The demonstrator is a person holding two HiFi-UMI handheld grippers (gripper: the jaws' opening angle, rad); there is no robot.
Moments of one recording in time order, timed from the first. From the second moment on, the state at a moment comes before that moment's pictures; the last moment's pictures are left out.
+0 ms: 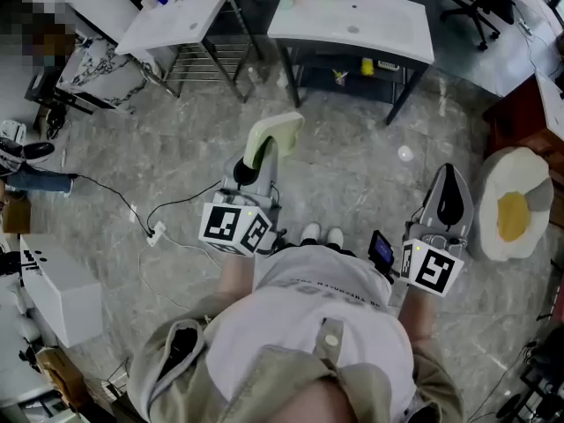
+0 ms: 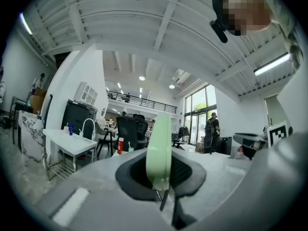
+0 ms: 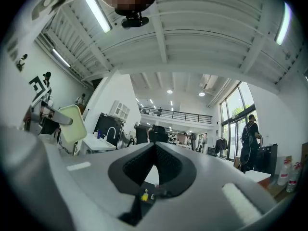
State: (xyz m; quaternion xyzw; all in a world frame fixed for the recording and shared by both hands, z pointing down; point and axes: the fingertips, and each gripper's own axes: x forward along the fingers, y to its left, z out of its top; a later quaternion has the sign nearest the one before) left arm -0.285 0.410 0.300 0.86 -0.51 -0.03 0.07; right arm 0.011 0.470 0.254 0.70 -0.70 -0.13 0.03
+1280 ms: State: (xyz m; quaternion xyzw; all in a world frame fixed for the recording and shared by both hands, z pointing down) left arm -0.232 0.326 0.292 0.85 -0.51 -0.08 0.11; right arm 0.102 0.382 0.269 0.68 -0.72 0.01 -0.10
